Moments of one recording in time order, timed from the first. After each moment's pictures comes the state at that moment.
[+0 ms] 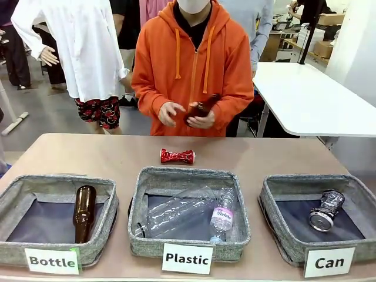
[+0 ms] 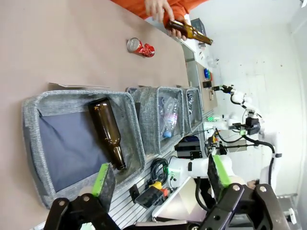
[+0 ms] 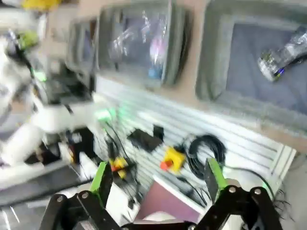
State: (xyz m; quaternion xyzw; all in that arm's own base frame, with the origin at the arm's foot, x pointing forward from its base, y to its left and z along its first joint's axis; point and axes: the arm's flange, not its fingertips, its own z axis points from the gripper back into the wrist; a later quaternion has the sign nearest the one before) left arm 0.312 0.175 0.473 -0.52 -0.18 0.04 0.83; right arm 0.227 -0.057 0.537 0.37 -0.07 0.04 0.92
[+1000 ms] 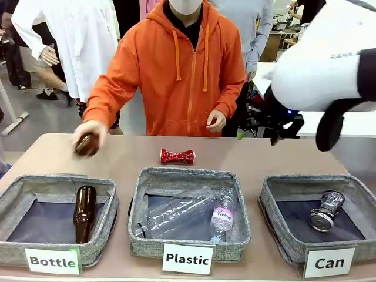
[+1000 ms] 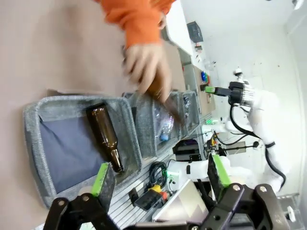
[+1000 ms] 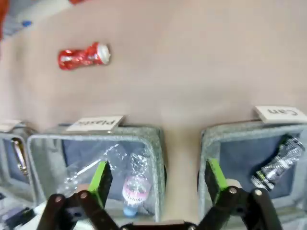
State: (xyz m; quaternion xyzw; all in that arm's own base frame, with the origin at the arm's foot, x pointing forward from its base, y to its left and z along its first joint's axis) left arm 0.306 0.185 0.488 -0.52 -0.20 0.03 0.83; right arm 0.415 0.183 0.498 0.09 -0.16 -0.04 0.98
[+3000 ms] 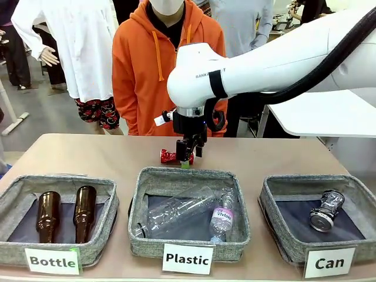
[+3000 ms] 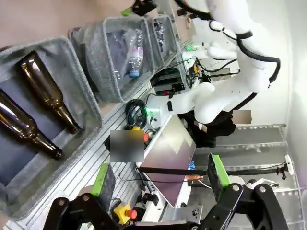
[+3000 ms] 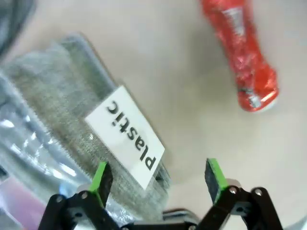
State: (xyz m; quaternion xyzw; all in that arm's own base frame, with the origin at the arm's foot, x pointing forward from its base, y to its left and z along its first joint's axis) left arm 0.311 0.083 0.475 -0.56 -0.04 -0.11 0.82; right arm 0.549 0.374 0.384 0.02 0.07 0.53 0.84
